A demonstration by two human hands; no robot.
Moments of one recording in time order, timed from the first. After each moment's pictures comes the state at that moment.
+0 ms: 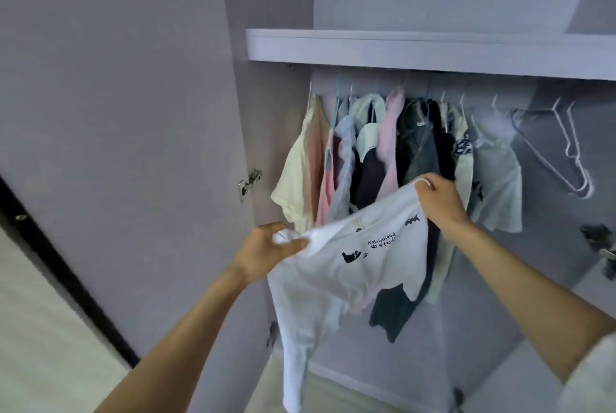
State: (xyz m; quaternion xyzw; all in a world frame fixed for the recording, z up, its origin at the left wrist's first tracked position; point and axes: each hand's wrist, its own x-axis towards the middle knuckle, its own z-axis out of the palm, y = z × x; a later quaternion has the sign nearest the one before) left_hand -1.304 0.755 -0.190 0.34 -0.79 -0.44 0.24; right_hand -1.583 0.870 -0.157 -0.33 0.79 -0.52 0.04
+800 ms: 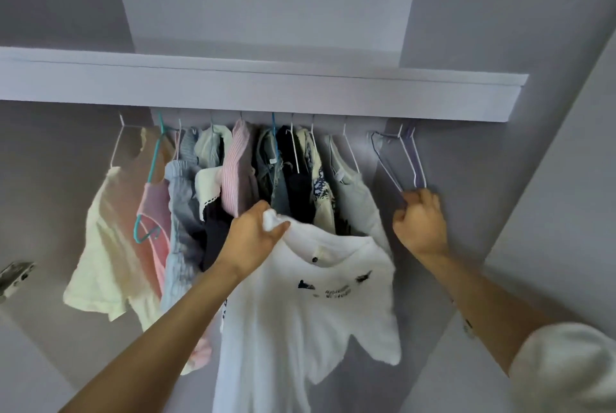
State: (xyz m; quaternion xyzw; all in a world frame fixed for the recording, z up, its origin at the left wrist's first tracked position) left_hand -1.641 0.768 -0.153 0.23 -0.86 -0.32 0.31; right_hand -1.847 0.961 -0.167 -0.24 0.90 -0.28 -0.25
